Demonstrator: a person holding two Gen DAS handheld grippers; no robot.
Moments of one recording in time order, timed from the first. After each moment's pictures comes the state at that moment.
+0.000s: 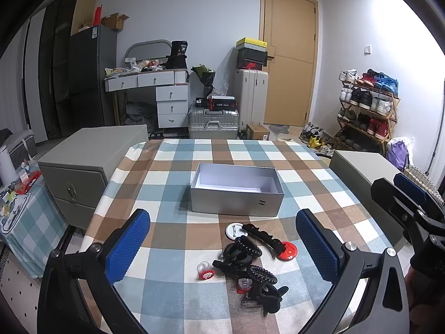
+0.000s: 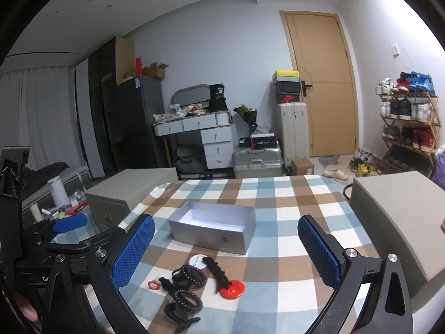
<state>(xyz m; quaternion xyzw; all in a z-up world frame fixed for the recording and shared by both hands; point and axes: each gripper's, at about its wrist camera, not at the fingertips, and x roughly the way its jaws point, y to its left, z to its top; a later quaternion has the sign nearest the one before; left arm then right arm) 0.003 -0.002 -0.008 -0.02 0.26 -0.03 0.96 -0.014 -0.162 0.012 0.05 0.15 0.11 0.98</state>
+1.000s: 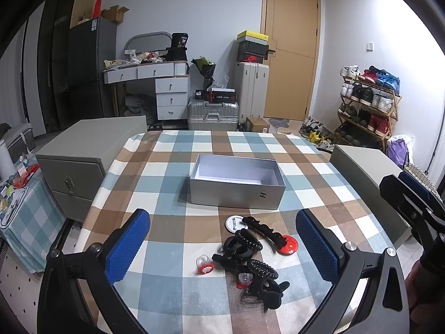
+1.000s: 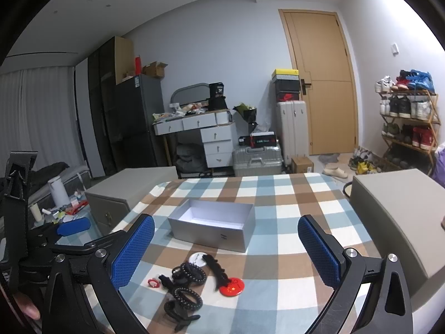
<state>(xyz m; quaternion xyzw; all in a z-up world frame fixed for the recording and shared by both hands) -0.002 0.011 -0.011 -0.03 0.28 -0.03 0.96 -0.014 -0.164 0.007 0.05 0.16 0.11 0.98</state>
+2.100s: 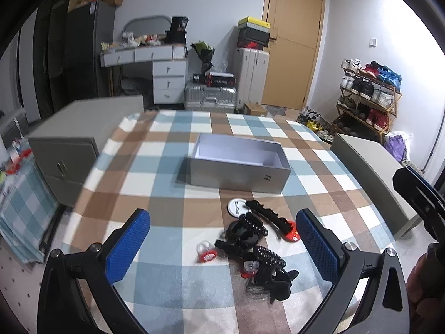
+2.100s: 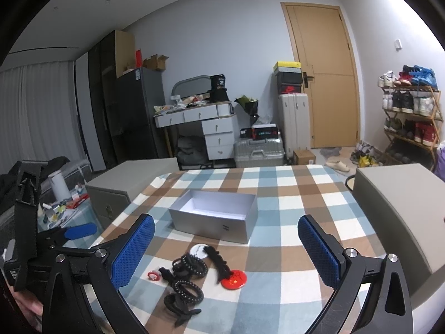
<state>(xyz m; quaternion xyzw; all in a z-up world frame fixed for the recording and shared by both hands) 0.013 0.020 -0.035 -0.06 0.32 -0.05 0.94 -0.010 -0.161 -0.002 0.05 0.18 0.12 0.98</state>
